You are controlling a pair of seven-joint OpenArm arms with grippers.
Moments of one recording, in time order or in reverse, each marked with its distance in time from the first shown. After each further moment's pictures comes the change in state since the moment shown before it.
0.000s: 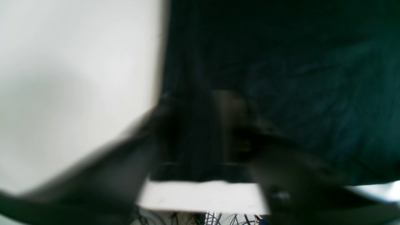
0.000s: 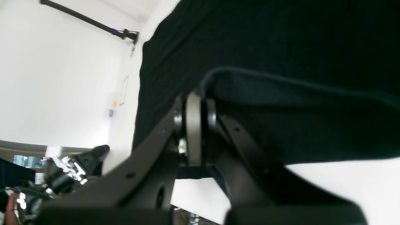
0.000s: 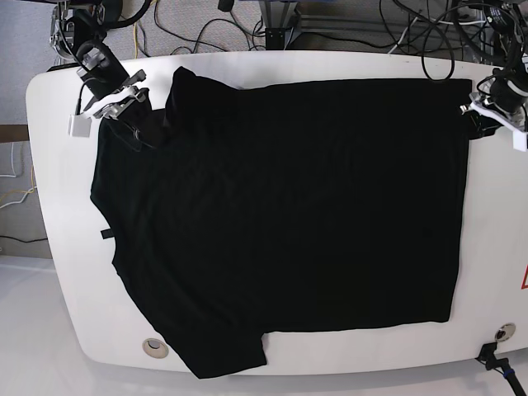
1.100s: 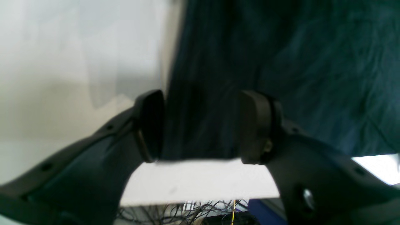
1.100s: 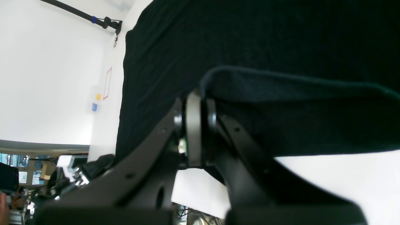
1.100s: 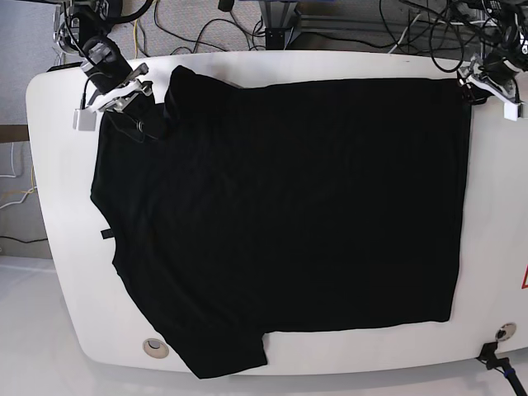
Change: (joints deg) left arm -0.1 0.3 0.4 -22.8 -3.6 -13.7 -4.5; right arm -0.9 -0.6 -0.2 -0.7 -4.3 0.1 -0.2
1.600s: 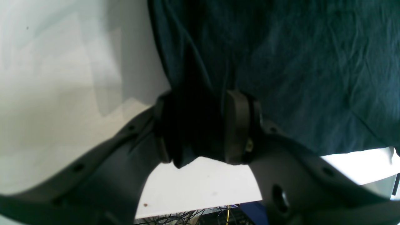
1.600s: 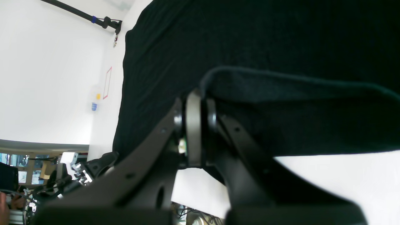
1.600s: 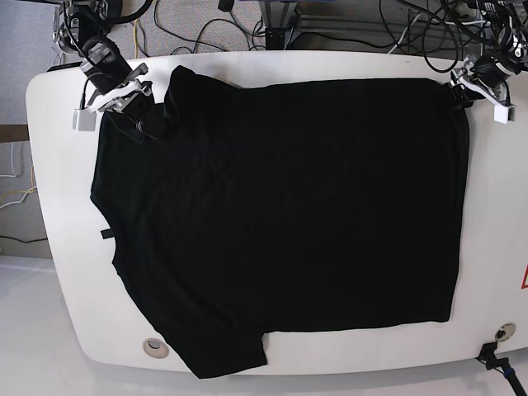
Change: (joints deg) left arm -0.5 0.0 4.1 0.0 -0.9 0.0 -0.5; right arm 0.0 0.2 0.0 0.0 0.0 0.0 0.0
